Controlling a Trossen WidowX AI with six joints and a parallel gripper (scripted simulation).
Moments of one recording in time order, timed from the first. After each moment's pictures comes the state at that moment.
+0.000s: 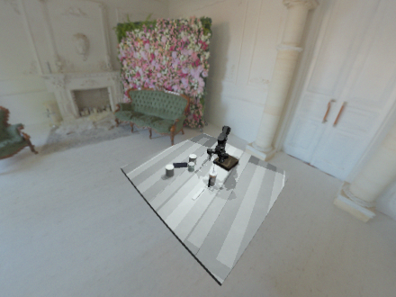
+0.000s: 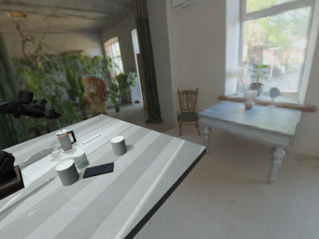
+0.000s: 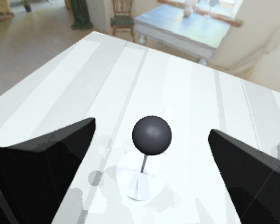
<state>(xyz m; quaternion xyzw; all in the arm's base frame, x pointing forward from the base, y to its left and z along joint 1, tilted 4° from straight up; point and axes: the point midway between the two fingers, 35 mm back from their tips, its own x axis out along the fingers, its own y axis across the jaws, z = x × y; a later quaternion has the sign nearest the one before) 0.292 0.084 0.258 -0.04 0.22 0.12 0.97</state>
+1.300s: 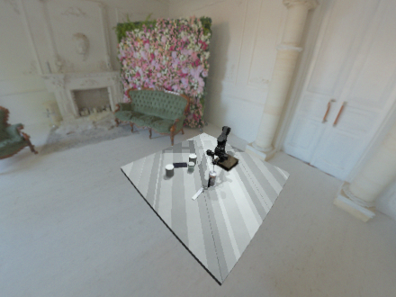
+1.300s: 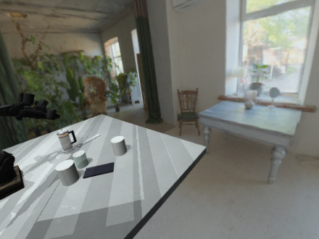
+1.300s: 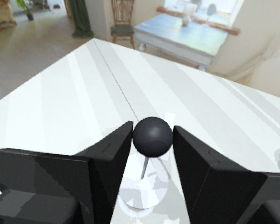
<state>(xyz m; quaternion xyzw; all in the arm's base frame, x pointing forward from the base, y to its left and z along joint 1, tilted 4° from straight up) 0.300 0.086 0.249 -0.04 0.20 0.12 0.97</state>
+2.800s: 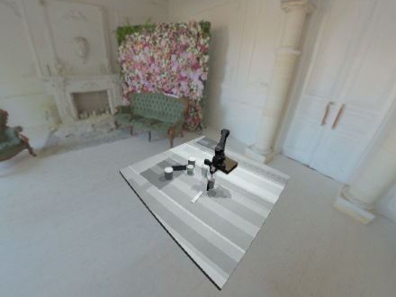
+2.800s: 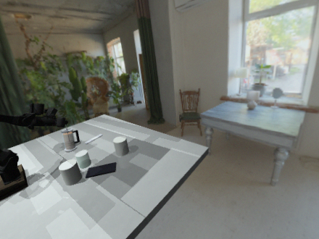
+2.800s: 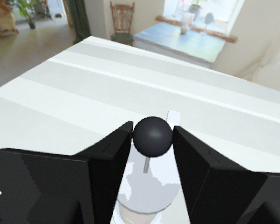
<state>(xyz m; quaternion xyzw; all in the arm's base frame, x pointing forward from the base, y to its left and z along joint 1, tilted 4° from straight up) 0.323 0.090 0.193 -0.03 0.18 0.12 0.98</state>
